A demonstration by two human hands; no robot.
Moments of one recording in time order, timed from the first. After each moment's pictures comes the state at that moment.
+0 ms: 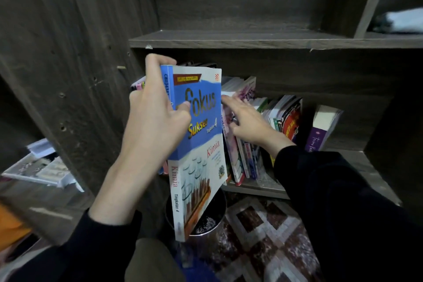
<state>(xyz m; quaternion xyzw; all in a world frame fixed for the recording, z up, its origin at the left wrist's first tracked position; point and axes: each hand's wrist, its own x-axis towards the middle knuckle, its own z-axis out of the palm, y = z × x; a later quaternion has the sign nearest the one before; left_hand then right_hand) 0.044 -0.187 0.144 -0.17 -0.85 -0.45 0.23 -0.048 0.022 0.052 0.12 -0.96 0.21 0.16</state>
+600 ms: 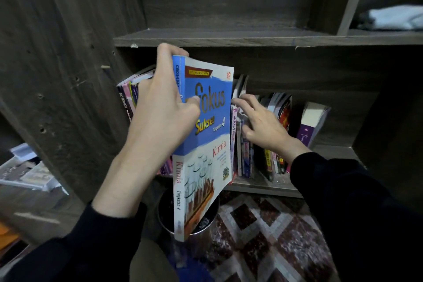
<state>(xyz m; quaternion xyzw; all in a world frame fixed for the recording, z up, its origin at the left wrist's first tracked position) 0.049 -0.160 0.152 -0.21 -0.85 -0.43 0.23 -0.023 0.068 0.039 0.12 -0.95 0.15 0.24</state>
